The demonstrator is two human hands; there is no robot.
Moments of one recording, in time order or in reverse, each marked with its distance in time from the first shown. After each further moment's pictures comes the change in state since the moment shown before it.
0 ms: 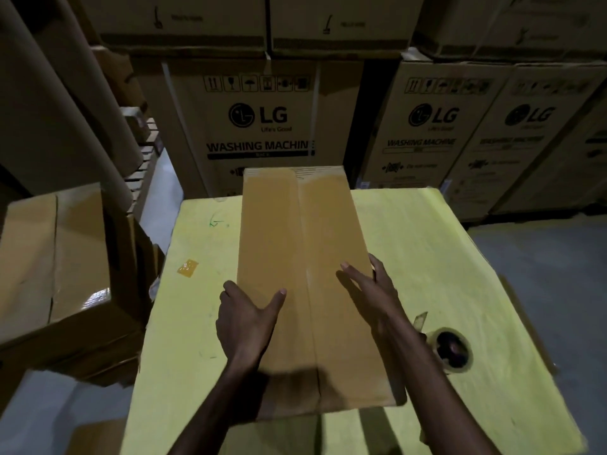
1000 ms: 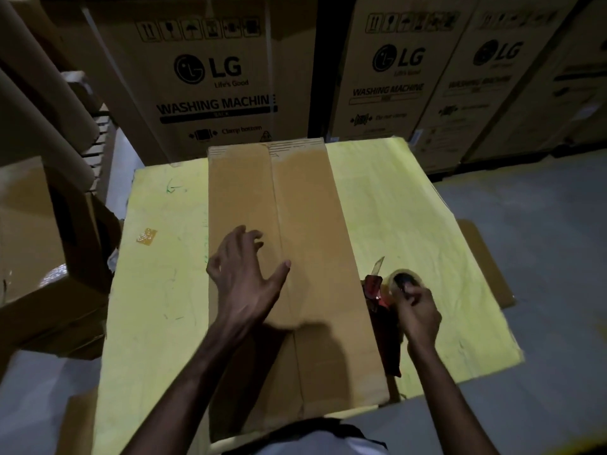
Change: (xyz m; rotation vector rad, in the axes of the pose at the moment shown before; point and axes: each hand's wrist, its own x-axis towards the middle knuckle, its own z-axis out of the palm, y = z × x) left_hand -0.055 0.025 0.036 0.151 -0.075 0.558; right_hand -0.020 0.174 -0.122 -0.110 0.501 0.122
